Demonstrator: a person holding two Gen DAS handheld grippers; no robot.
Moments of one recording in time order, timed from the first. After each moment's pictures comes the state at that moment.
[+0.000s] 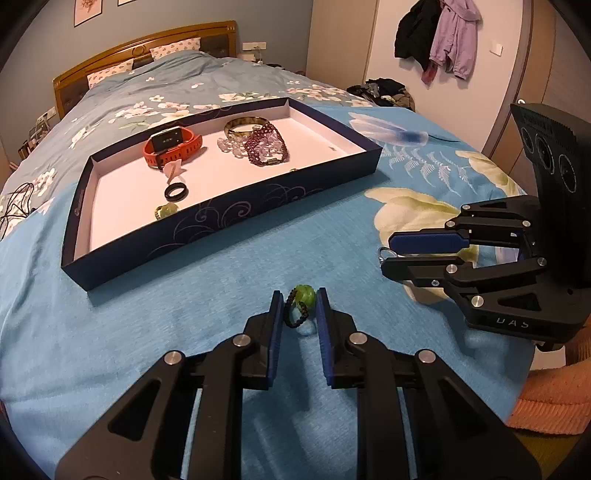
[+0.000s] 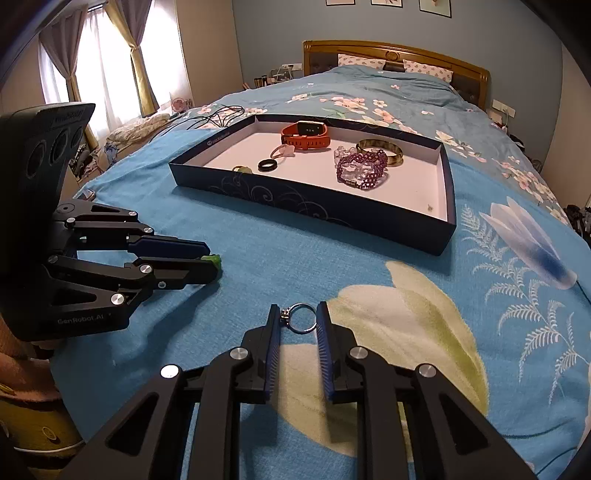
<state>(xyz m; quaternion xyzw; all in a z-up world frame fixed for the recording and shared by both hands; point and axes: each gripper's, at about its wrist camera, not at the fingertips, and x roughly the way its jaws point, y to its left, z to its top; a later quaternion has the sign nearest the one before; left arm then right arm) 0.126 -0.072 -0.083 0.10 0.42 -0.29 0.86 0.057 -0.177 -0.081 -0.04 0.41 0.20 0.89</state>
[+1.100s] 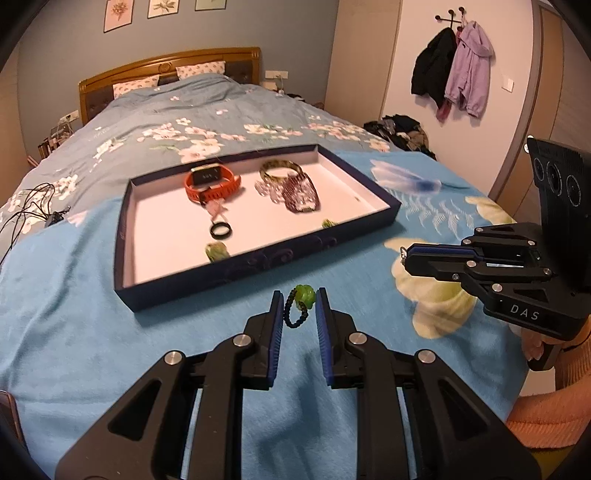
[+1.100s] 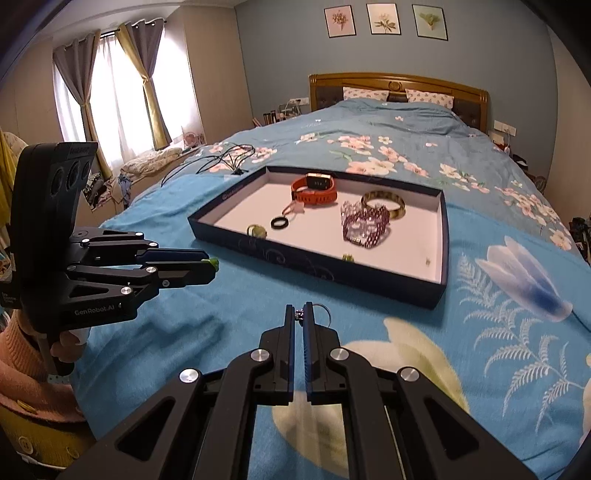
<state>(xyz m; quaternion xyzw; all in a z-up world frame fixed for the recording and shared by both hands) 0.130 -0.042 -0.048 0.06 0.36 -0.26 0.89 0.061 -0.182 -0.044 -0.01 0.34 0.22 0.91</state>
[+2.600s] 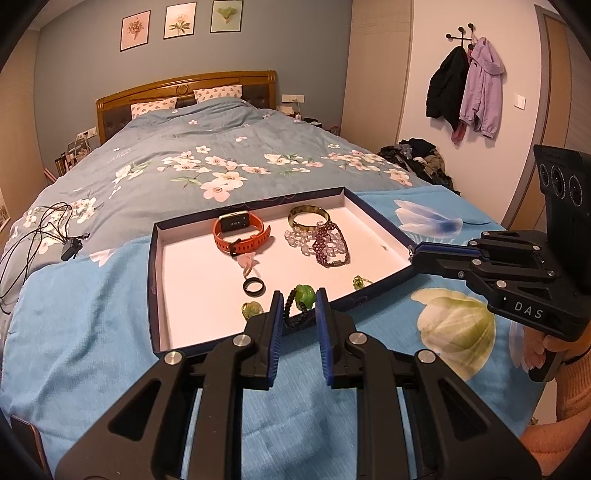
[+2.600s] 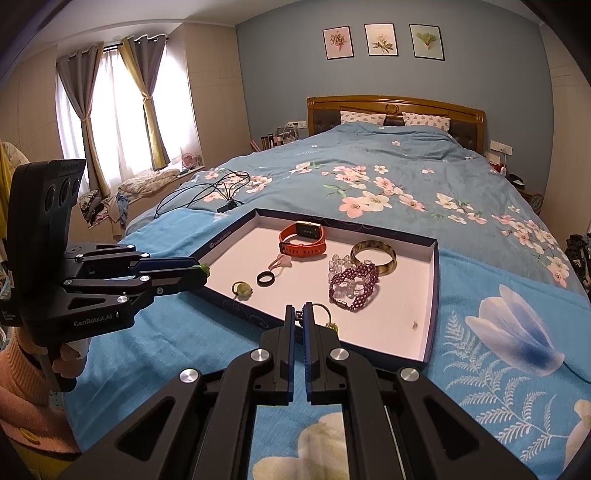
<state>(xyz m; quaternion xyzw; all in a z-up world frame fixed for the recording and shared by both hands) 0.151 -0.037 -0.019 0.05 0.32 -0.23 0.92 0.095 -0.183 -0.017 0.00 0.30 0.22 0.93</state>
